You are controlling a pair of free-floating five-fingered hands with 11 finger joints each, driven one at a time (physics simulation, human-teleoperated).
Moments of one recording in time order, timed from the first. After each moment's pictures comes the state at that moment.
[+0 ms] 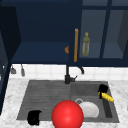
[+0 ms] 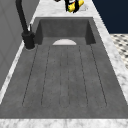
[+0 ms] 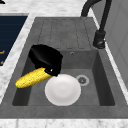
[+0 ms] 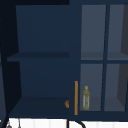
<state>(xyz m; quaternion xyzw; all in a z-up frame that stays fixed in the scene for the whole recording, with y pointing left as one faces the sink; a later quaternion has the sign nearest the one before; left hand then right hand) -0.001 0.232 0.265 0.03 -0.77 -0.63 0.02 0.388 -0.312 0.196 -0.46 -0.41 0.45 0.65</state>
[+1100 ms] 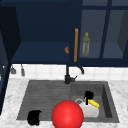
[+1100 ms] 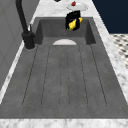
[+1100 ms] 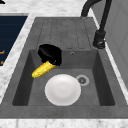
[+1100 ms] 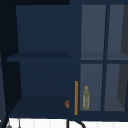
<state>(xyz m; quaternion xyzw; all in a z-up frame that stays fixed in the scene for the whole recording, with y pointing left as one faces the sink) -0.001 0.232 0.265 0.03 -0.77 -0.63 0.02 0.382 -0.200 0.108 -0.42 -0.46 0.47 0.63</state>
